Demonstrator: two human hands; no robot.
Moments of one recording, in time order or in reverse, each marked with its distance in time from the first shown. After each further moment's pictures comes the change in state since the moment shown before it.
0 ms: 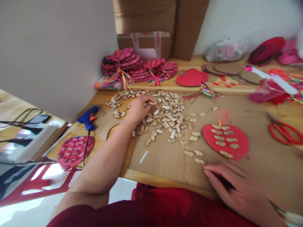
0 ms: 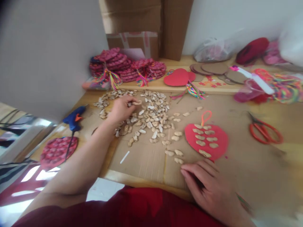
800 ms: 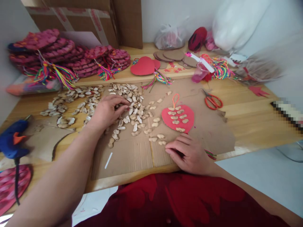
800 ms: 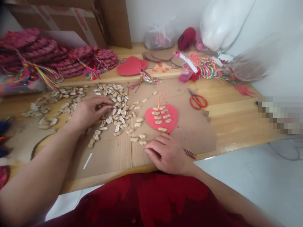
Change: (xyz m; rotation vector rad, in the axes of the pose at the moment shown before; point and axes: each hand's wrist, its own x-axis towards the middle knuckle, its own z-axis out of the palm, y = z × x) left_hand -0.001 0.021 0.030 -0.102 -0.138 0.287; right_hand 0.002 -0.011 0.002 0.047 0.023 0.047
